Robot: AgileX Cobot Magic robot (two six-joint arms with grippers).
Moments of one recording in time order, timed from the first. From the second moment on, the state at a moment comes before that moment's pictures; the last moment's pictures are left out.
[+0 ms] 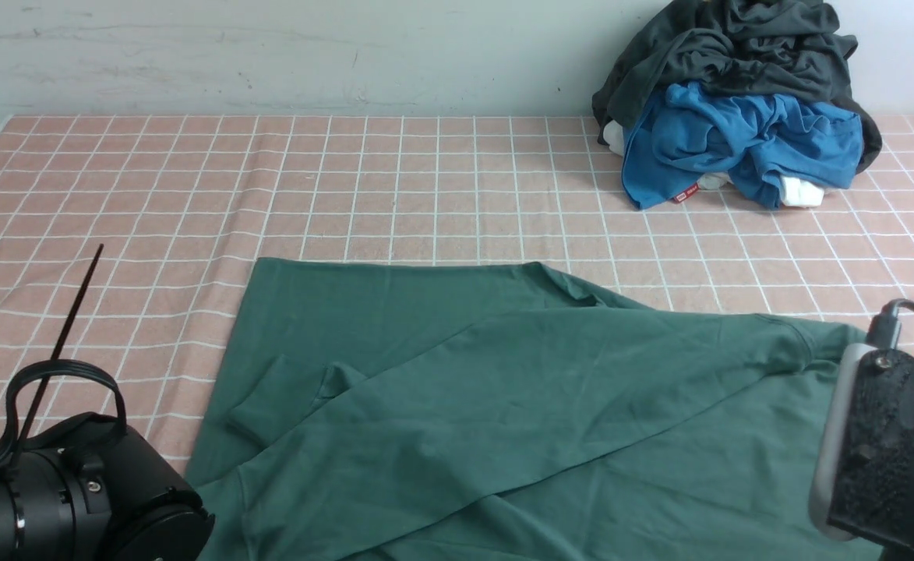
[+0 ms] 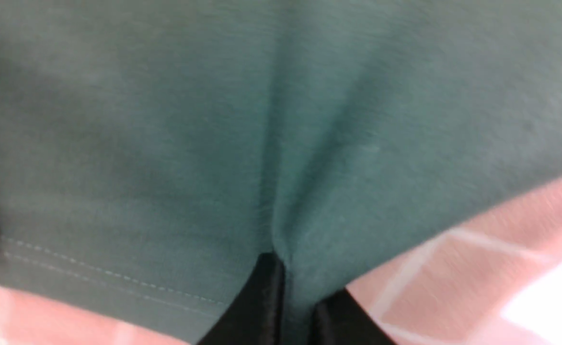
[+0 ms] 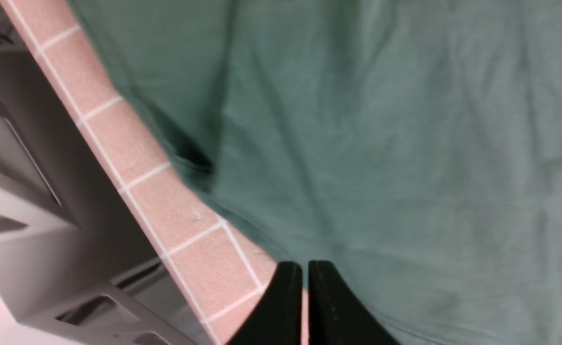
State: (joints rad) right arm 0.79 0.96 -0.80 0.06 1.25 -0.27; left arm -0.65 1.43 -0.57 0.07 1.00 0.50
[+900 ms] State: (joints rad) right arm 0.79 0.96 -0.23 -0.26 0.76 -0.57; left arm -0.65 1.43 -0.57 0.04 0.92 0.40
